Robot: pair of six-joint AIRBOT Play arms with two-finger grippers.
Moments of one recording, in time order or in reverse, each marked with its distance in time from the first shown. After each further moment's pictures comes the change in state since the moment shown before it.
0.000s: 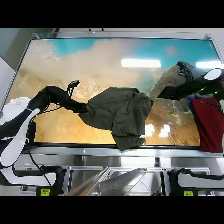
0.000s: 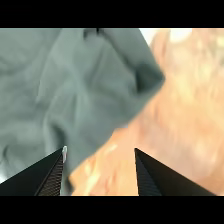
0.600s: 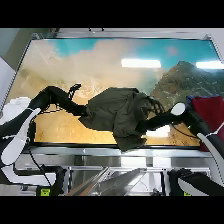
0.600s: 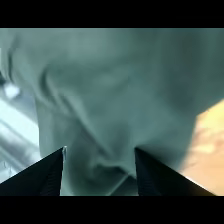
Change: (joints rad) left arm 0.000 -0.011 -0.008 0.007 0.093 0.004; right arm 0.419 0.250 -0.575 0.050 -0.259 0.105
